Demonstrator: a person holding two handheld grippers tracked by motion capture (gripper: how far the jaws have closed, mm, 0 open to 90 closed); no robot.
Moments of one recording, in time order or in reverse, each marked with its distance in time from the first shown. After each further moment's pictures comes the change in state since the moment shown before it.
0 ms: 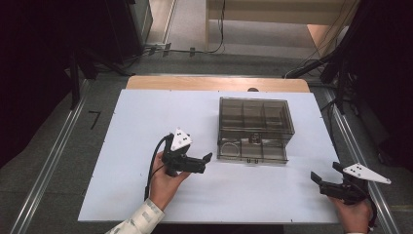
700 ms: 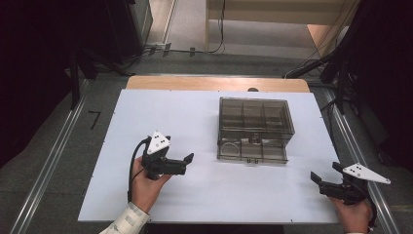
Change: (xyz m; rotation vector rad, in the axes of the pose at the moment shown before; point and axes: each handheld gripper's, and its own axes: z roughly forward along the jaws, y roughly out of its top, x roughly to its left) left arm 0.029 -0.019 -0.036 -0.019 0.051 -0.043; right arm 0.001 0.000 0.000 0.001 0.001 -0.001
